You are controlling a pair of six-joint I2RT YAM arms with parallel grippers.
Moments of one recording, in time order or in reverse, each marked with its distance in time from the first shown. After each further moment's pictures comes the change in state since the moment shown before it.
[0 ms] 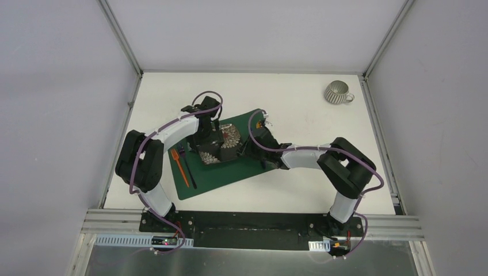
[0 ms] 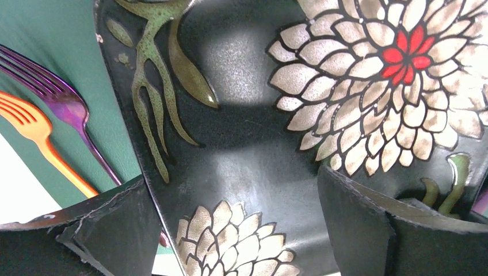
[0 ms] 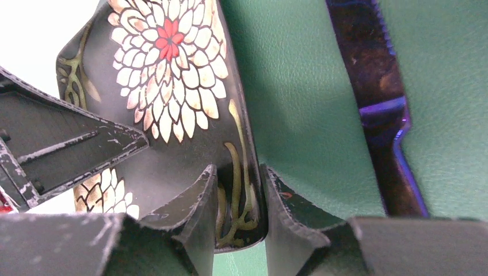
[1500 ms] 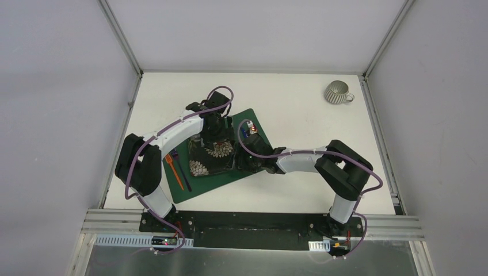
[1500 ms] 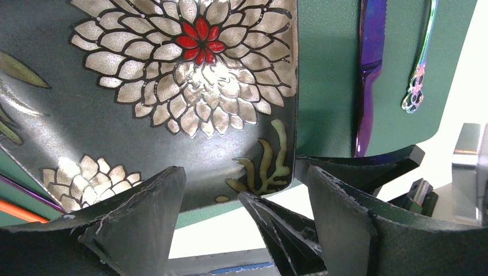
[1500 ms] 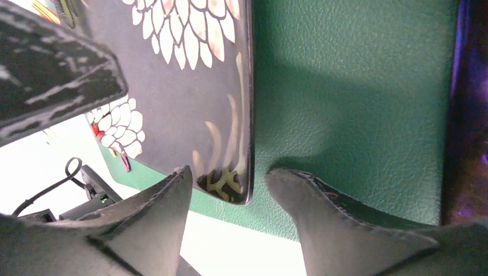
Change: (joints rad) left arm -0.091 -0.033 0.099 -0.031 0.132 0.010; right arm 0.075 0.002 0.029 -0.121 -0.198 -0.116
